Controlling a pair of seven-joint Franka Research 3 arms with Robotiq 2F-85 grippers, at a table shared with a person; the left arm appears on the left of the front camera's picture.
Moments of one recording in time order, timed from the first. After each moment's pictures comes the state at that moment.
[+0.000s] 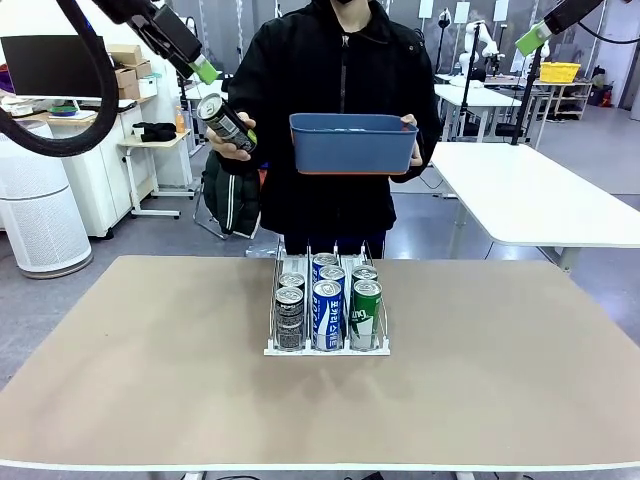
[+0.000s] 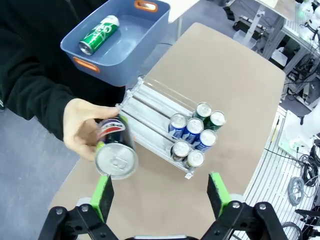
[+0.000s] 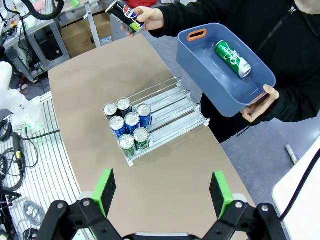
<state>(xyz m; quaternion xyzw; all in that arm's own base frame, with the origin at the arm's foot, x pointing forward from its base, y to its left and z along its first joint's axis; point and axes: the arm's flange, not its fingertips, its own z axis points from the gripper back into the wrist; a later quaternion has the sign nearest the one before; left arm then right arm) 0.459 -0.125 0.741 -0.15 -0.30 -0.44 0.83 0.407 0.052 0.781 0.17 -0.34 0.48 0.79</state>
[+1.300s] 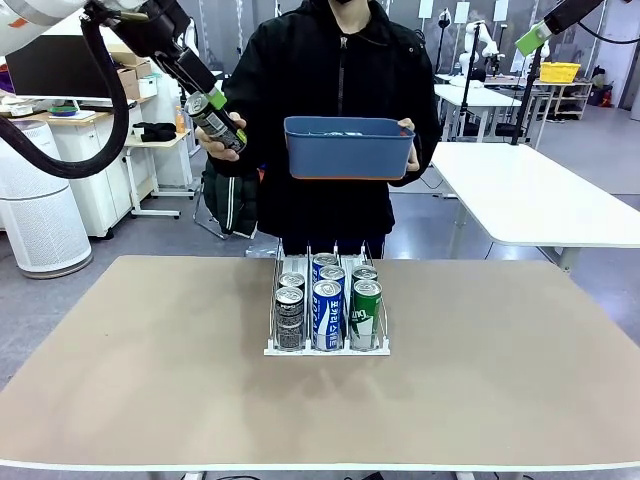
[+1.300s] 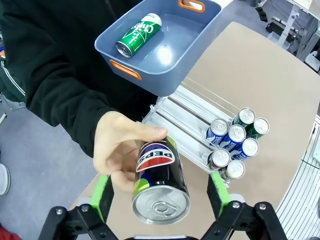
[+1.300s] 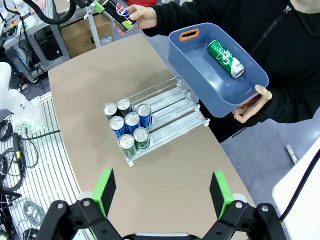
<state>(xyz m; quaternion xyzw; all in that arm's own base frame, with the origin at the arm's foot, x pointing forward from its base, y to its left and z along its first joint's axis) 0.490 -0.132 0.702 -0.09 -0.34 -0.42 0.84 0.407 0.052 0.781 0.17 -0.34 0.48 0.79</state>
